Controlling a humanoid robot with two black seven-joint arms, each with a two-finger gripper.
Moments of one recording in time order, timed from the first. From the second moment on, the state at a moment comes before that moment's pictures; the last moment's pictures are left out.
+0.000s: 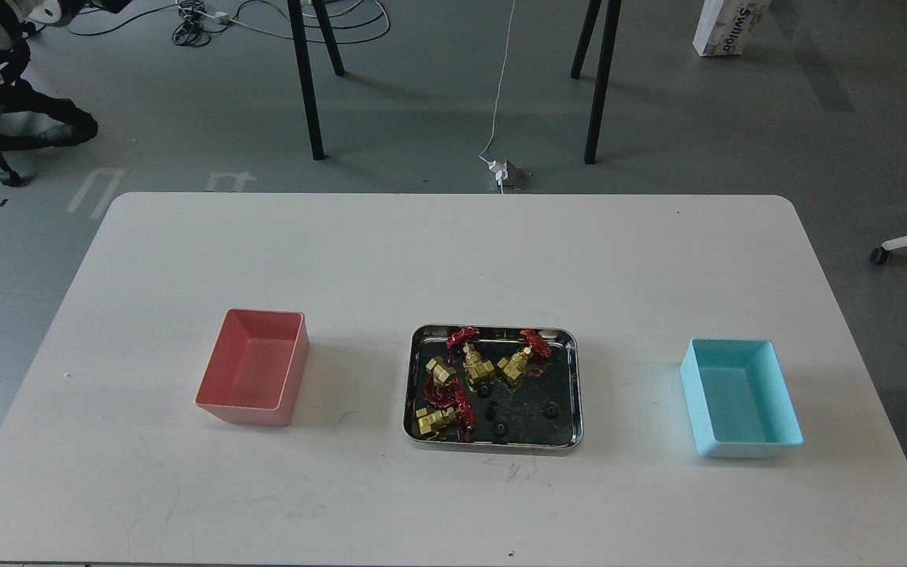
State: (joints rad) left arm -1.04 0.71 -0.80 -1.14 0.51 -0.12 0.14; right arm 1.17 -0.95 0.42 0.83 0.11 0.11 -0.08
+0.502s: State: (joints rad) left arm -1.01 0.69 -0.88 -1.06 0.52 -0.27 -0.05; right arm 1.20 -0.95 0.42 0.84 0.11 0.11 -0.08
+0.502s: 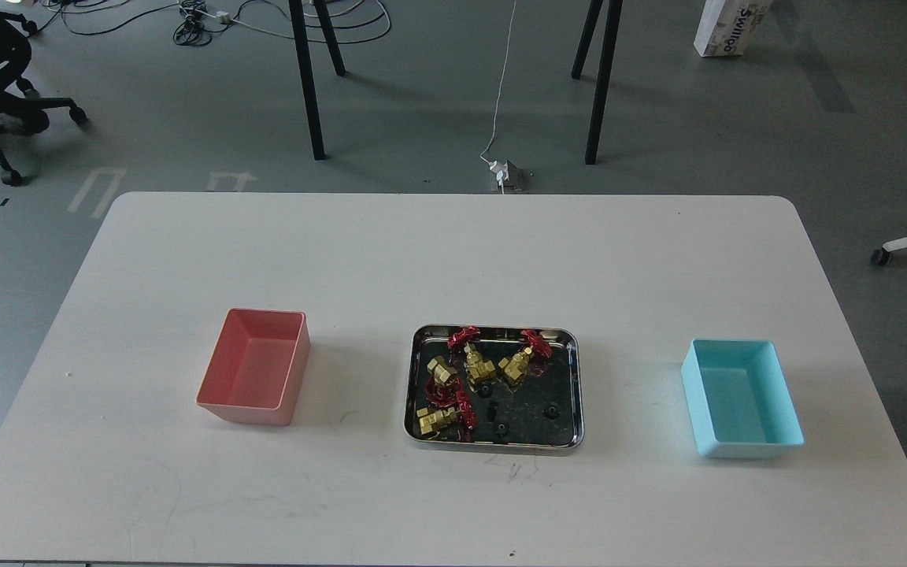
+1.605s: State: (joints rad) left arm -0.60 0.32 -0.41 -1.26 2.18 -0.03 -0.09; right arm 1.38 -0.93 0.40 0.89 0.02 0.10 -0.09
